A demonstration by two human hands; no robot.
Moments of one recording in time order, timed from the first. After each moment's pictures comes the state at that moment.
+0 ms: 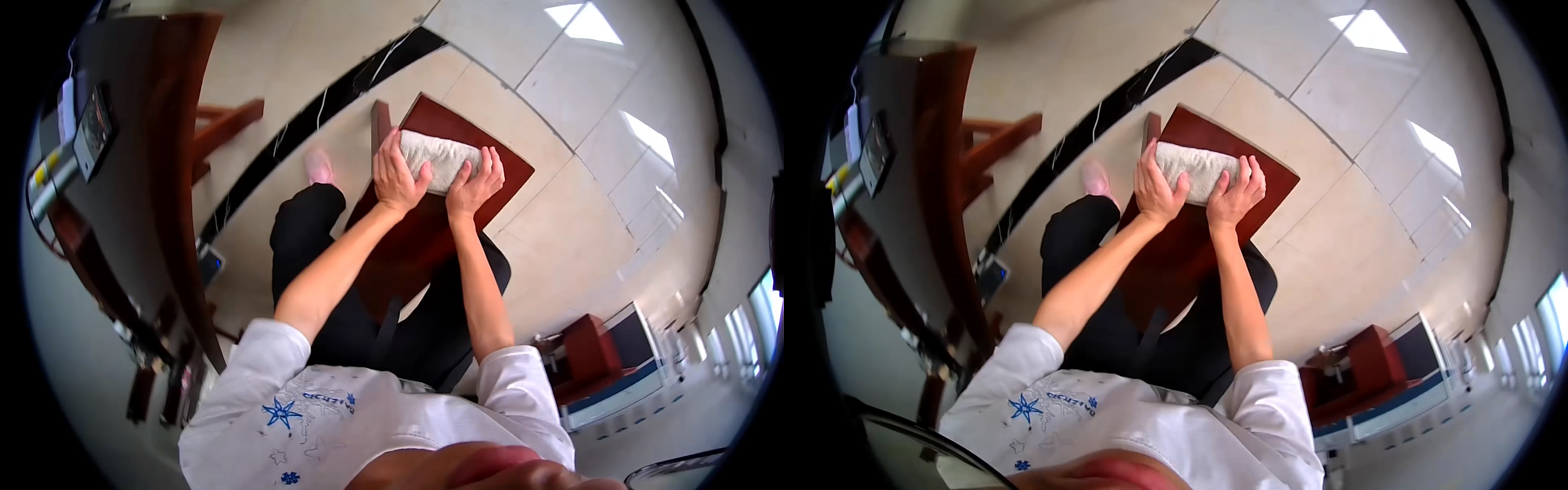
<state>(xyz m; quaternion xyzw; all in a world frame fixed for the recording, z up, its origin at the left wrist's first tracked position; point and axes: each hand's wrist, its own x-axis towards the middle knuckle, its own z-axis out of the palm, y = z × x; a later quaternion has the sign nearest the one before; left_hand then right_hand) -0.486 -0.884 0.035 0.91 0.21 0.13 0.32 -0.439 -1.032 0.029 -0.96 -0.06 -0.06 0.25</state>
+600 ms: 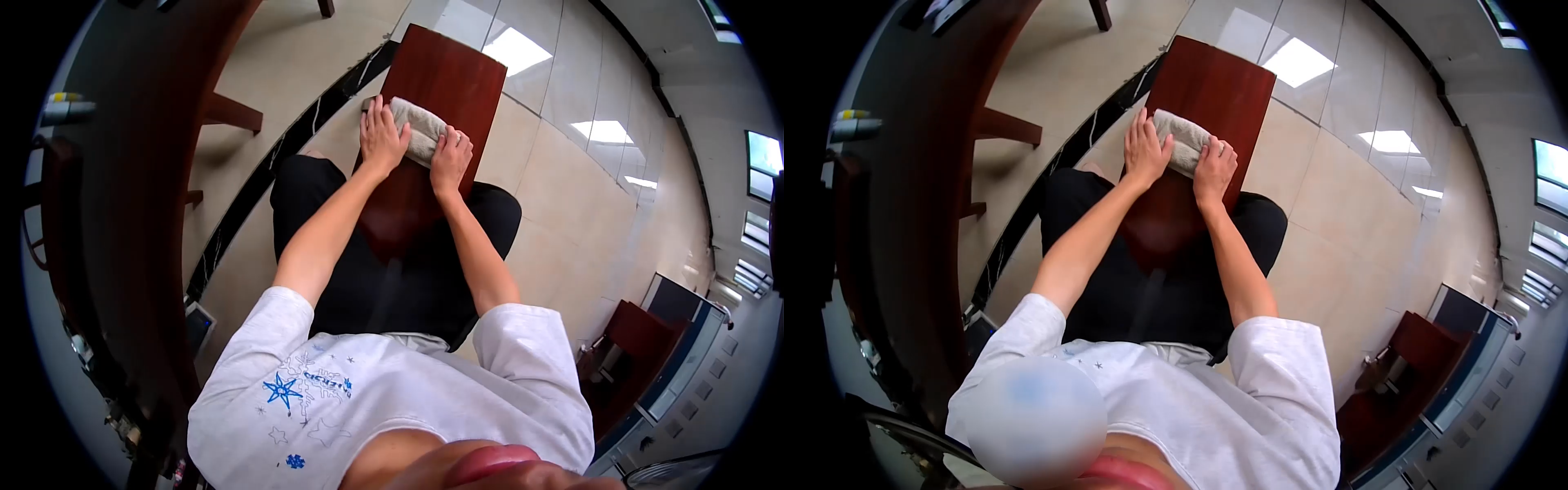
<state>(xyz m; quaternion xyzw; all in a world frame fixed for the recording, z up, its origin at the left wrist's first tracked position) -0.662 -0.877 0.007 0.94 0.07 0.21 0.24 -0.659 -1.050 0.022 -0.96 -0.07 -0.19 0.22</state>
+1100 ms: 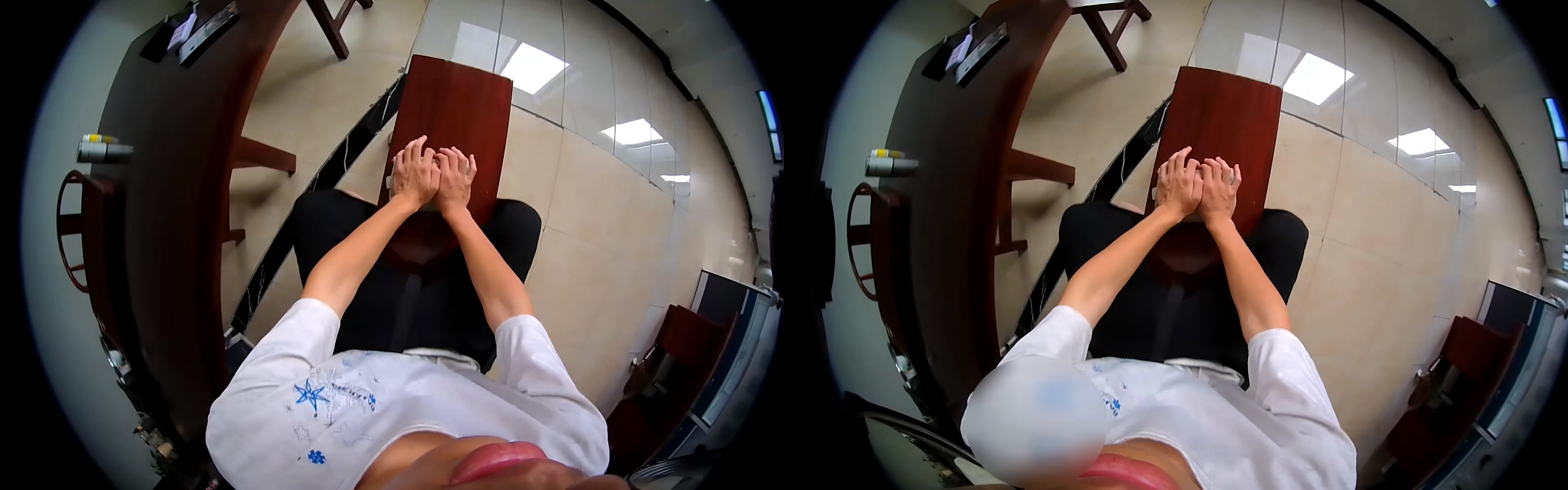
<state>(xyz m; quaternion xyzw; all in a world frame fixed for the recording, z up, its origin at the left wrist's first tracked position) -0.683 -0.896 0.038 0.95 -0.08 0.15 0.25 -0.682 -1.022 0.019 -0.97 -0.12 -0.15 0.18</state>
